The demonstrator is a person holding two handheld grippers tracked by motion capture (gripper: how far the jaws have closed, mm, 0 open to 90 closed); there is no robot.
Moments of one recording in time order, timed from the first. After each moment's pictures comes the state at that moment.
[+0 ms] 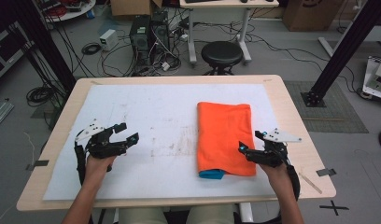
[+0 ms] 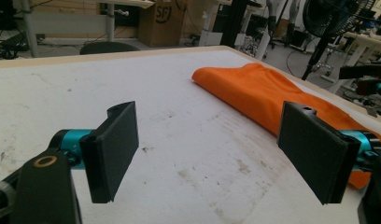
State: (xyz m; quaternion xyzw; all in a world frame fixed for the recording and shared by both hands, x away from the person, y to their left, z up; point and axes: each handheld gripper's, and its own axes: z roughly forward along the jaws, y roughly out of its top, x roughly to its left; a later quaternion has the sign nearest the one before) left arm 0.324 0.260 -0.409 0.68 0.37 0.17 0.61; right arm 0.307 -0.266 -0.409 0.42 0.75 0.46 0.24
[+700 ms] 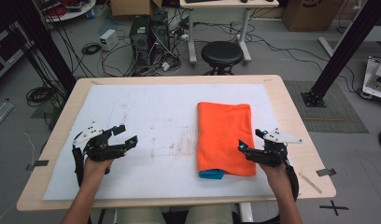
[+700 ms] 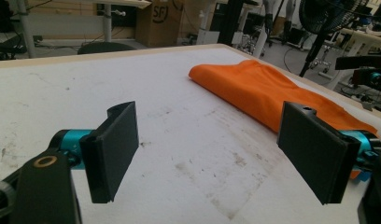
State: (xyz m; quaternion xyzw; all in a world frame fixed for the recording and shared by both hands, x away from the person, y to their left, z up) left arm 0.318 0.264 -0.411 0.68 0.36 0.17 0.61; right arm 0.305 -0.262 -0.406 0.42 0.74 0.46 0.25
